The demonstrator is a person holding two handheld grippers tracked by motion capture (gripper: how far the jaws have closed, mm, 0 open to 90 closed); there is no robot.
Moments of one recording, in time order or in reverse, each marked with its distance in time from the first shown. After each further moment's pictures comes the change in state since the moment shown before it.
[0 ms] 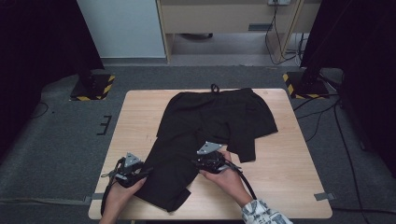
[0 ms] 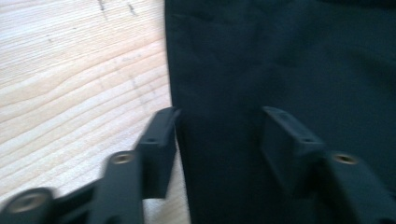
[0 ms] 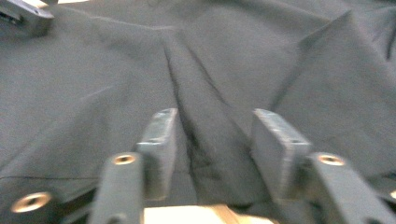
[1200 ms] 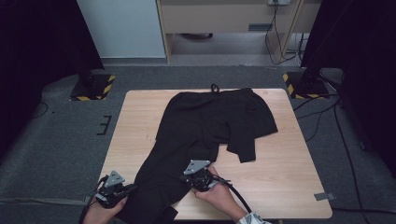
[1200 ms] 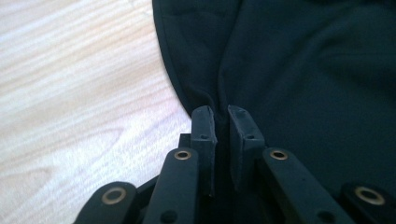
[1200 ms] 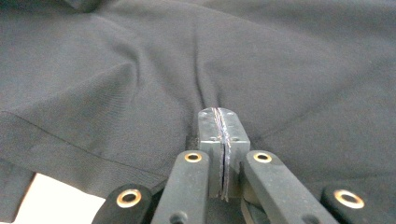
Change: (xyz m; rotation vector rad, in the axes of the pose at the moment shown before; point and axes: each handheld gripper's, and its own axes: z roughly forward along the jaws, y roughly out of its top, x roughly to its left) left arm 0.004 -0.048 -0.059 0.081 -0.091 0.014; right arm 0.061 -0.013 0.007 0.004 0.235 -0.062
